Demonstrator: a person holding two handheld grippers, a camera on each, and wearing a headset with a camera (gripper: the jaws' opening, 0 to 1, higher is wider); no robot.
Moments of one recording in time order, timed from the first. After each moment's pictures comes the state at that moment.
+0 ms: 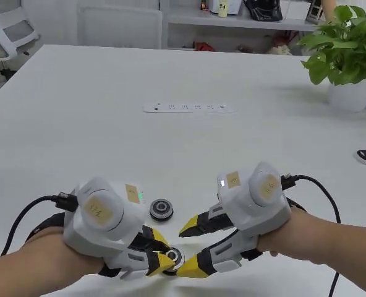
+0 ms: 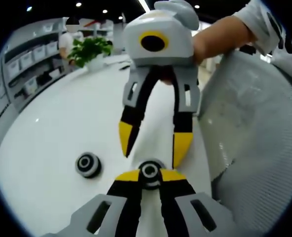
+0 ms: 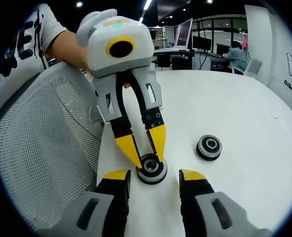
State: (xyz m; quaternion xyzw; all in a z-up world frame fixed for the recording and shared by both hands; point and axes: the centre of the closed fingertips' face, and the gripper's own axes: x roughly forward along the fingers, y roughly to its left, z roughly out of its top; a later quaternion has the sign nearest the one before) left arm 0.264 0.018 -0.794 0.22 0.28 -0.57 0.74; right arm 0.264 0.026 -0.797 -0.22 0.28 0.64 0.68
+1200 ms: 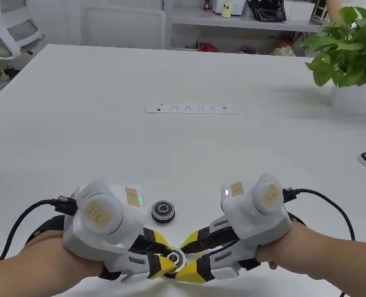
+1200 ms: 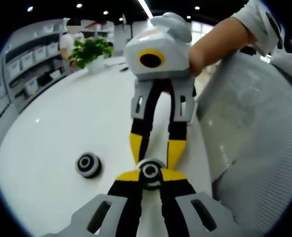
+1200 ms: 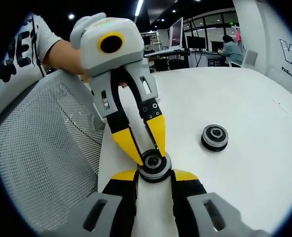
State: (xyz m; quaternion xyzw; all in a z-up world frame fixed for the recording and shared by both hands) left arm 0.265 0.018 -0.794 0.22 0.27 -0.57 0.74; right arm 0.260 0.026 -0.810 -0.16 0.30 0.65 0.68
